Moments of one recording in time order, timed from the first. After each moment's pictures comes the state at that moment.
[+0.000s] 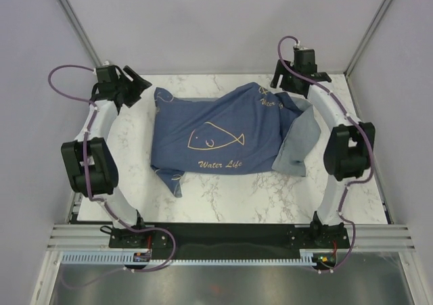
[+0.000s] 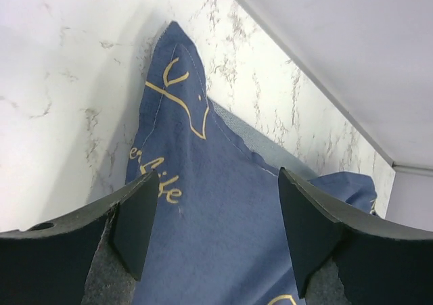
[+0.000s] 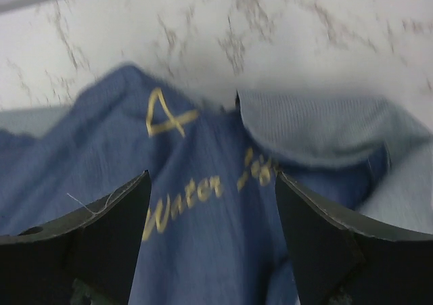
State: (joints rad) left arm 0.15 1.81 1.46 -0.25 0.26 -0.70; right arm 0.13 2.03 1.83 -0.47 -0.02 0.35
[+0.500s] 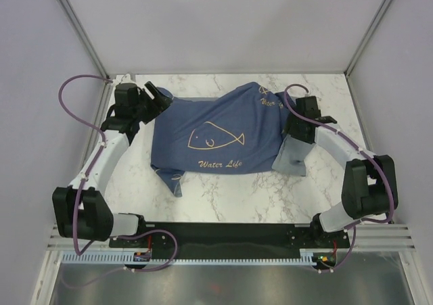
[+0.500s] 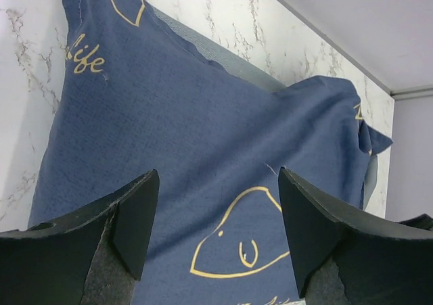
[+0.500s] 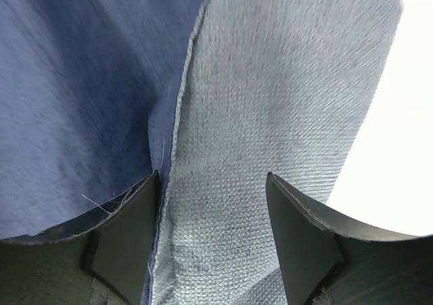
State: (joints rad) left arm -0.09 1.35 1.10 -0.25 0.11 -0.69; right arm 0.16 1.53 1.04 -0.43 0.19 0.50
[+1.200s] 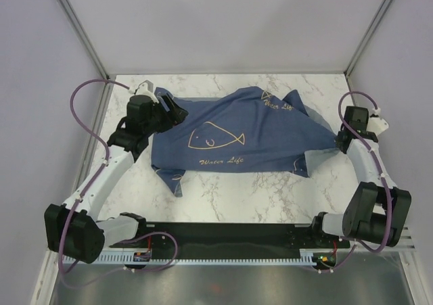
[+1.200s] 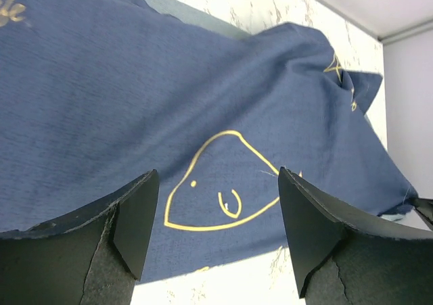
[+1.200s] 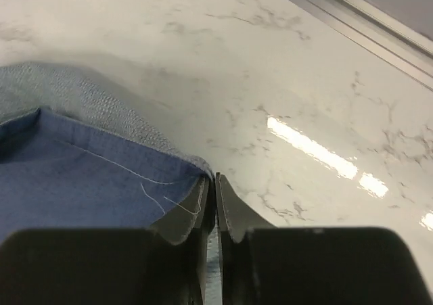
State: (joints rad) left arm -0.26 1.18 0.99 -0.26 0.06 -0.66; right arm -0.21 1.32 0.92 -0.50 0.43 0.69
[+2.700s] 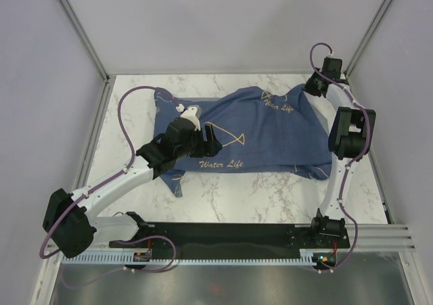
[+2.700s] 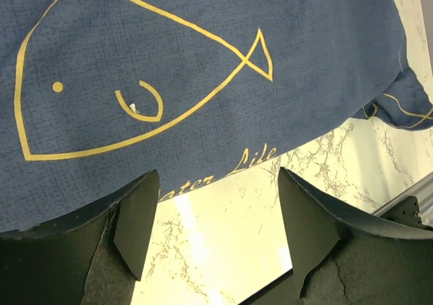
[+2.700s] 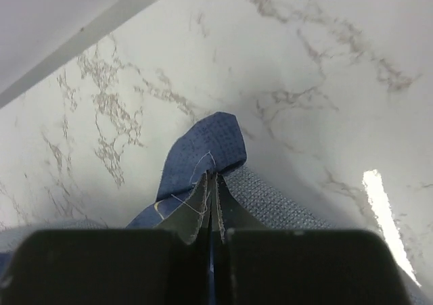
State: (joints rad) left arm -0.72 1.21 0.89 -0.26 -0.05 -0.59; right arm -0.13 2.29 1.86 -0.29 -0.14 0.45
